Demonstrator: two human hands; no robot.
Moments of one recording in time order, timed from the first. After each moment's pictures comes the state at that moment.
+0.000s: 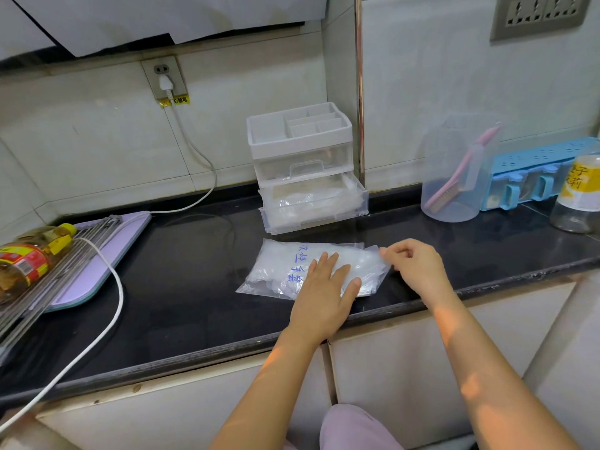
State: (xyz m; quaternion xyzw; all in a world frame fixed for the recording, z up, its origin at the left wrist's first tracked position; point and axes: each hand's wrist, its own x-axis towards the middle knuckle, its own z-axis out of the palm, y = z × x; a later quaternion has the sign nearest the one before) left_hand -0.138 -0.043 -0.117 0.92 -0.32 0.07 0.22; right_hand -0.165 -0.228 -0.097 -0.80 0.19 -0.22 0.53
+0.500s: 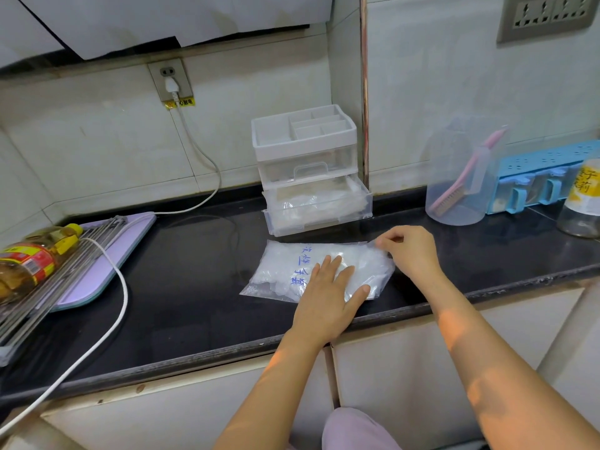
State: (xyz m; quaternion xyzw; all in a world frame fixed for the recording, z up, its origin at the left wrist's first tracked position) left_hand -0.139 -0.044 -0.115 0.93 -0.31 0.06 0.20; right_hand -0.142 -0.223 -0.070 -0.85 0.16 -0.23 0.45
